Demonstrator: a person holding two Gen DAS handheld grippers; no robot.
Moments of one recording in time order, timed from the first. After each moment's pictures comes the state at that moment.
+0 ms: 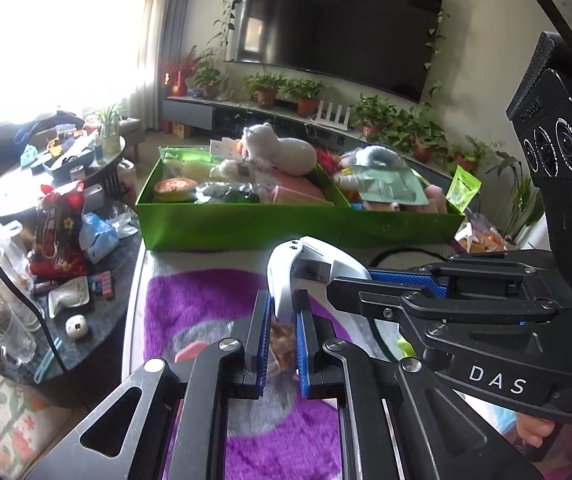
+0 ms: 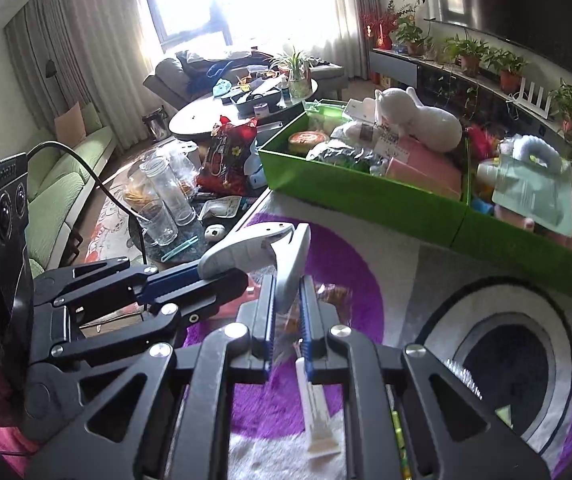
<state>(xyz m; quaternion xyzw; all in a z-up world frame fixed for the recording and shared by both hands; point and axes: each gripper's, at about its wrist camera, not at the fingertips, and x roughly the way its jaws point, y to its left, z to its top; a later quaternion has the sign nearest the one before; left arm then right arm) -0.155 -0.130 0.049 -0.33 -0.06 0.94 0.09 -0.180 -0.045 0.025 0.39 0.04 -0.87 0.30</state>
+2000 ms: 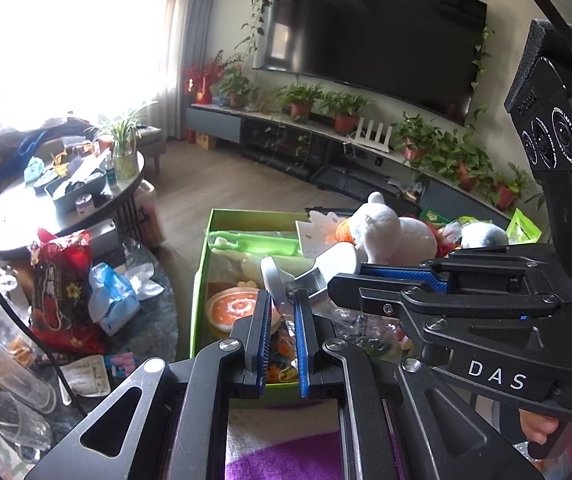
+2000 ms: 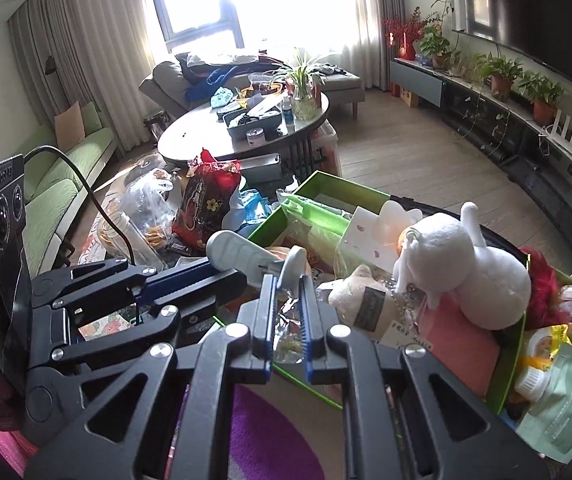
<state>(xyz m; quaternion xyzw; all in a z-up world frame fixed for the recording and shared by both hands) -0.333 -0.214 0.052 -0.32 -0.06 0.94 0.05 -0.373 -0.117 0.040 0.38 0.06 -0.86 0.33</state>
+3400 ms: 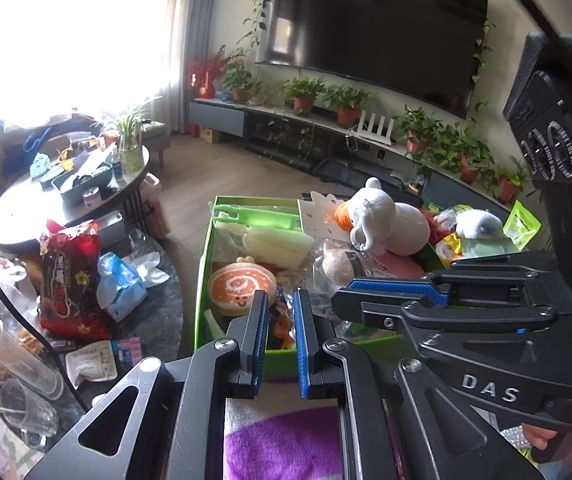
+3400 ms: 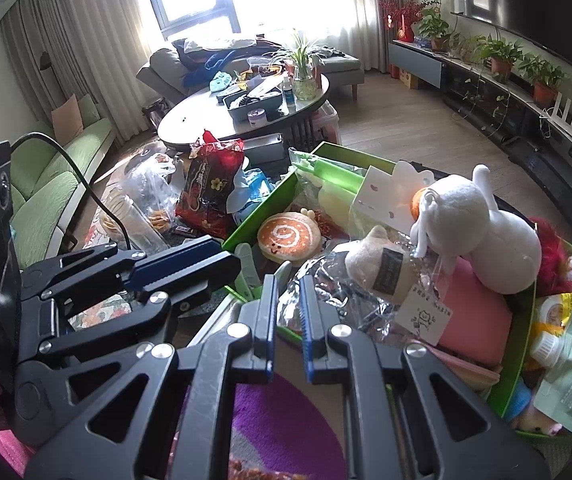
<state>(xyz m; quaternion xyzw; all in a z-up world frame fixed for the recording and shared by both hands) -0.312 -0.211 0.053 -0.33 -0.06 0.94 0.04 -0.349 -0.115 0.036 0.41 0.06 -0.85 0.33</state>
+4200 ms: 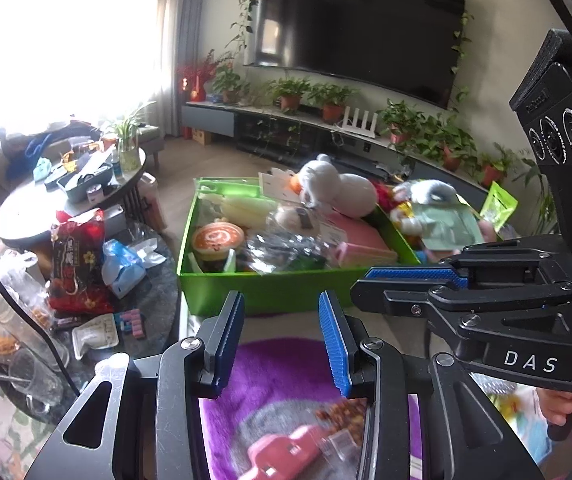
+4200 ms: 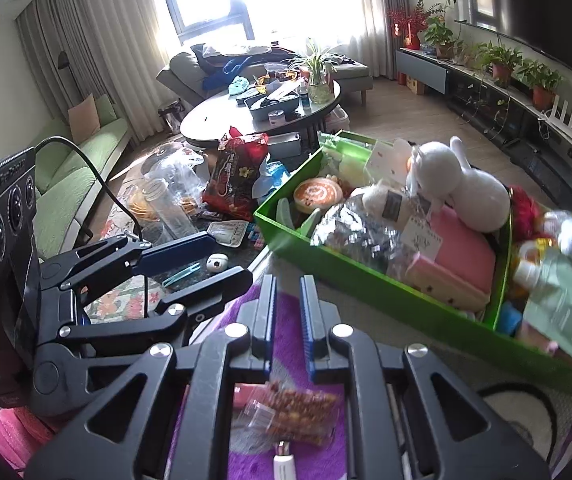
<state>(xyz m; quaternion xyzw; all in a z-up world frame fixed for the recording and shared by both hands) -0.227 -0.175 0.069 -0.33 -0.04 0.94 0.06 -0.265 -0.075 0.051 0.40 0.05 -0.85 0.34</state>
